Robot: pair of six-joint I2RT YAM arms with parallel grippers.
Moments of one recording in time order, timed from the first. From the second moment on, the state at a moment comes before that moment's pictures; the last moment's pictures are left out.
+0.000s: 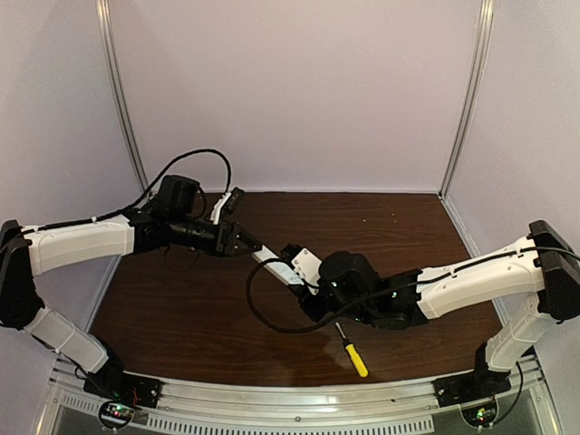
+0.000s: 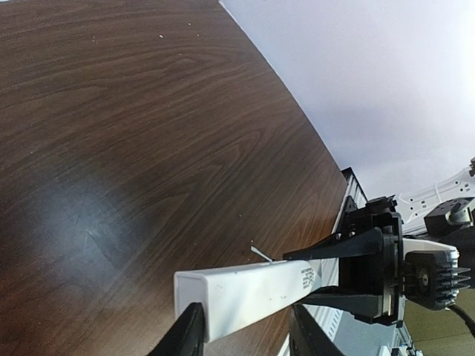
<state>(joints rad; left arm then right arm) -0.61 1.43 0.97 -0.13 0.67 -0.44 1.21 1.58 0.91 0.16 0.40 0.05</state>
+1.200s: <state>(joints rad) -0.60 1.45 0.97 -0.16 0.65 -0.45 1.21 1.61 0.93 0.13 0.41 0.05</state>
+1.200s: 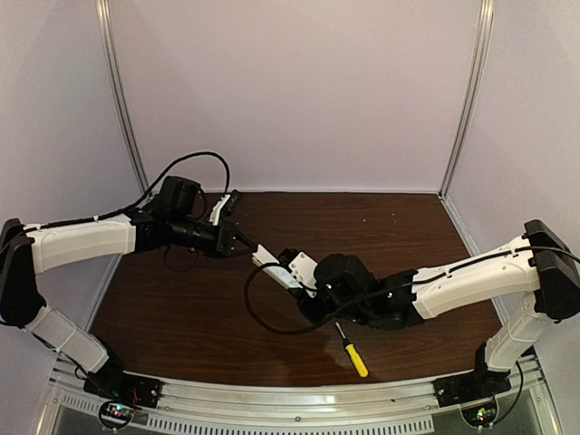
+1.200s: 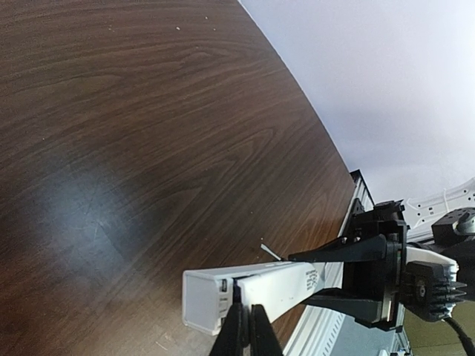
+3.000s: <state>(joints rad) -0.57 1.65 0.72 0.14 0.61 -0.52 1.21 1.89 0.91 0.26 0.35 0.06</state>
